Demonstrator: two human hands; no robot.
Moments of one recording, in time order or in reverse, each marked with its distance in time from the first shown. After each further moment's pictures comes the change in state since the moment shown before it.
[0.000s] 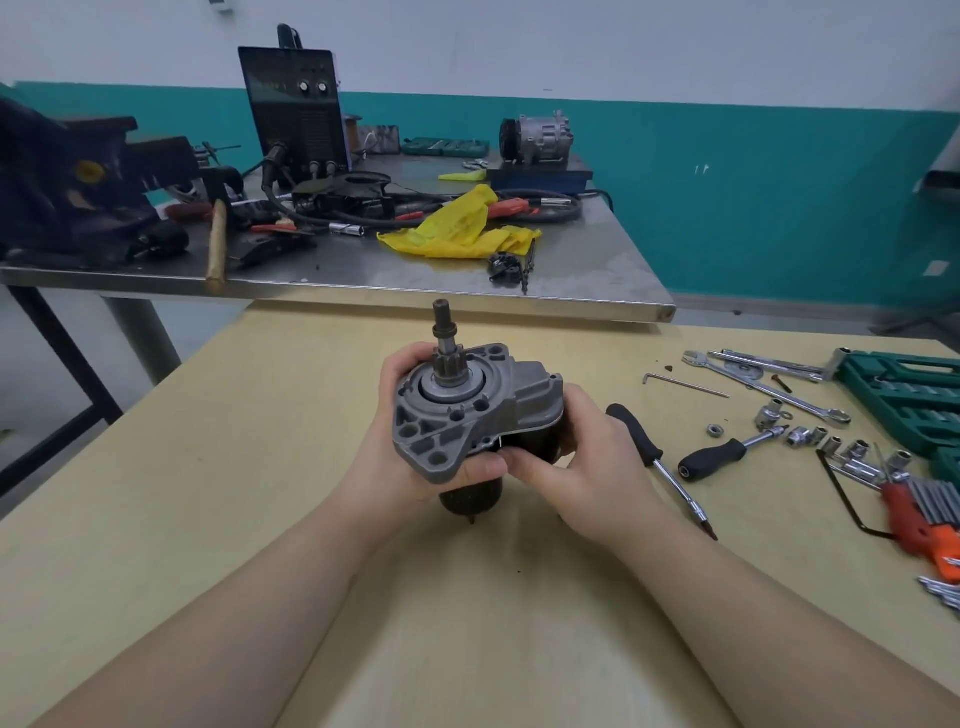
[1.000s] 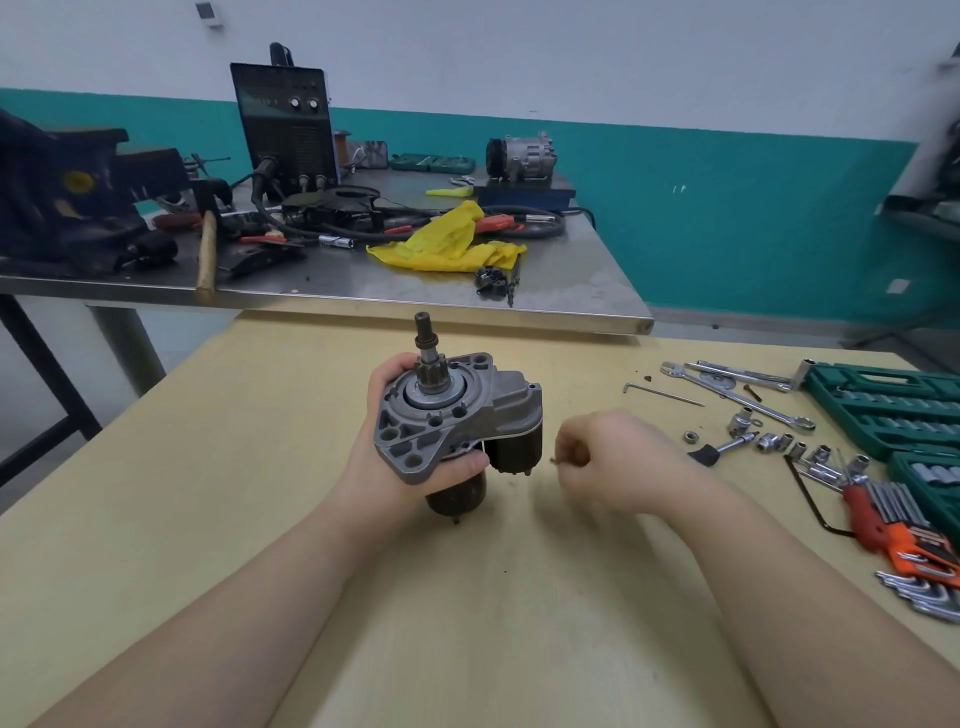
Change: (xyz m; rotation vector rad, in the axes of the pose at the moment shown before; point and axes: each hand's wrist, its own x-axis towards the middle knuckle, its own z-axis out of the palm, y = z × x) left_hand -0.001 -0.006 0.001 0.056 0.074 0.065; right_hand 0.022 -0.012 -0.052 -0.814 -0.433 0.298
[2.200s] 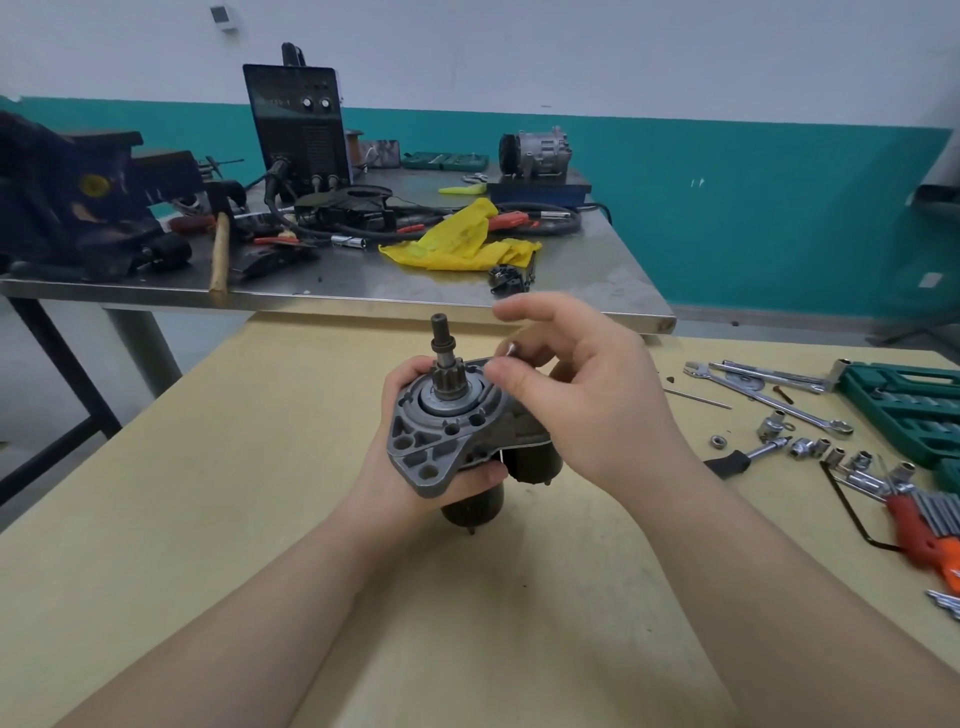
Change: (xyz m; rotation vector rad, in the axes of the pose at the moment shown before) left_hand 0.006 -0.005 -0.001 0.065 0.030 0.027; right_hand -0.014 -0.083 -0.037 0.826 0.557 -0.401
